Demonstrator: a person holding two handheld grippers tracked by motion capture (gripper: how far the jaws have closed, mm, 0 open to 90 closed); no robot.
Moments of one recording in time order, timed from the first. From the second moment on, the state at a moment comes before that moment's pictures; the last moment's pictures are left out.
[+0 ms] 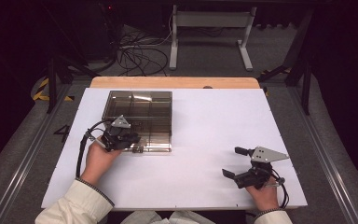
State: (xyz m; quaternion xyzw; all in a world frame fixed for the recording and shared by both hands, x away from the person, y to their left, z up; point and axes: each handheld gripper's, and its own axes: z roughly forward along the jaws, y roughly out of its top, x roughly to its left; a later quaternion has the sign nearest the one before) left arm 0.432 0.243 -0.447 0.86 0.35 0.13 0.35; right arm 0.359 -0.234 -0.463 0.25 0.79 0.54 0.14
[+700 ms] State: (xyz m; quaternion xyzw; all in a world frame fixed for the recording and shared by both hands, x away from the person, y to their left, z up) left arm 0.433 0.240 -0.450 0.86 0.35 0.13 0.34; right arm 0.359 -0.233 -0.463 0.24 0.79 0.54 0.14
